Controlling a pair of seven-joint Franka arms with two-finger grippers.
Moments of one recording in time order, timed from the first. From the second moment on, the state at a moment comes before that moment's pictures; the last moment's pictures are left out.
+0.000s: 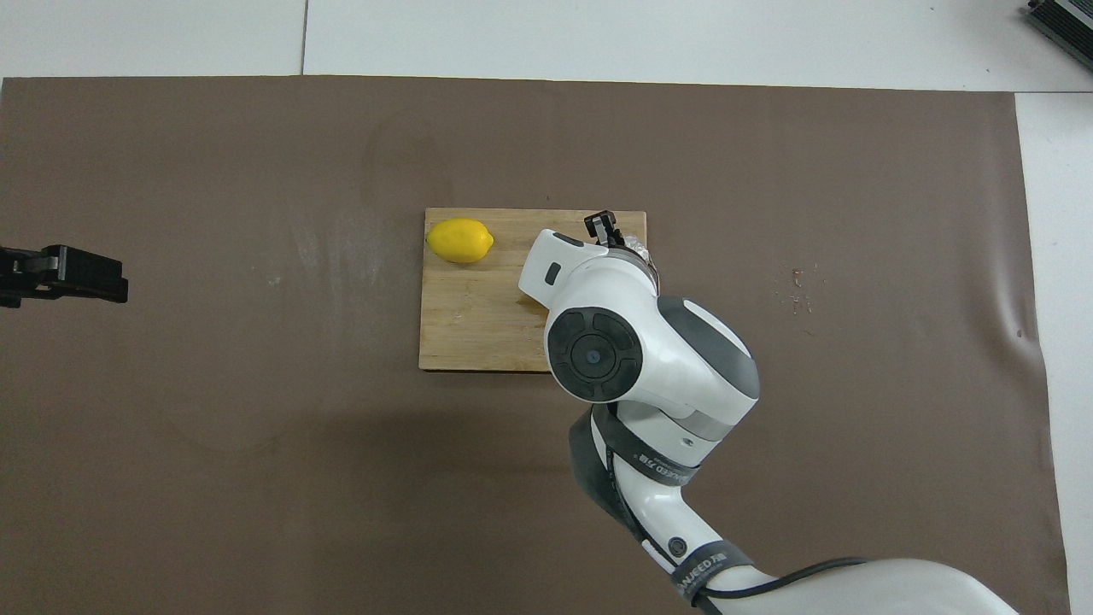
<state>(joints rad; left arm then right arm) -0.03 -0.06 -0.03 -1.62 0.01 1.56 -0.05 0.45 0.28 0.11 -1.81 -0.59 2.29 -0.98</state>
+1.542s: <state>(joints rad) -0.03 -0.06 -0.03 -1.62 0.01 1.56 -0.05 0.28 0.25 0.10 -1.81 -0.08 2.37 -1.19</state>
